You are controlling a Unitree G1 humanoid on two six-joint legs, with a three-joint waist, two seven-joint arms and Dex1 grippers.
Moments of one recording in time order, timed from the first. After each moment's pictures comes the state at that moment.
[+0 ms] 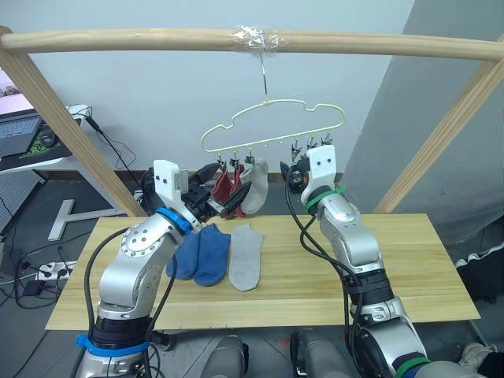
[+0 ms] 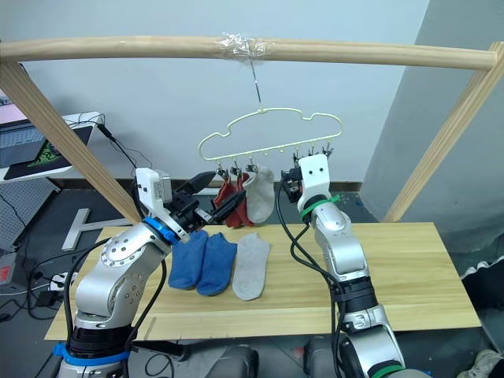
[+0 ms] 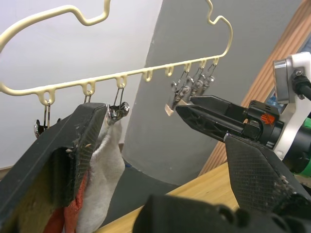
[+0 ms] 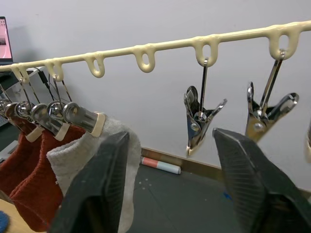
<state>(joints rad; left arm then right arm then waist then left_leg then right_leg) -0.27 0.39 0.08 -0.35 -0.43 0.45 -0.49 -0.57 0.02 0.06 0.08 0.03 0.38 0.15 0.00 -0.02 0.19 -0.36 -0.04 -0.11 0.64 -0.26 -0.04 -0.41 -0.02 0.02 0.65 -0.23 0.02</state>
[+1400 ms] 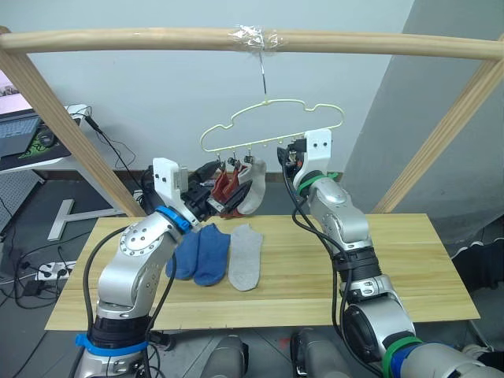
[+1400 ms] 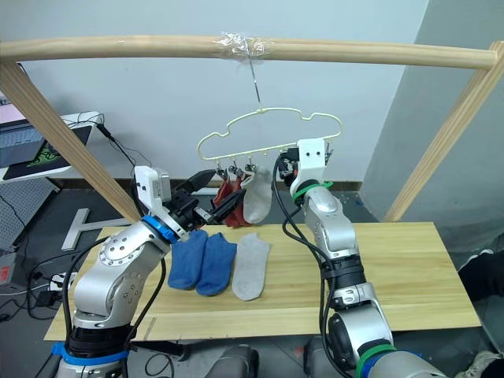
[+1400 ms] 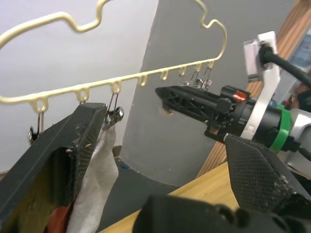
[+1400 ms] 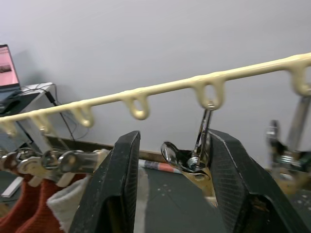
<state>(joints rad) -0.30 0.41 0.08 -0.37 -0.43 0.45 -0.52 -0.74 0.08 -0.01 0.26 0.11 0.37 0.11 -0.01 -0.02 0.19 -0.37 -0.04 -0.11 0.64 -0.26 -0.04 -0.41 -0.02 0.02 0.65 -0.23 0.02</state>
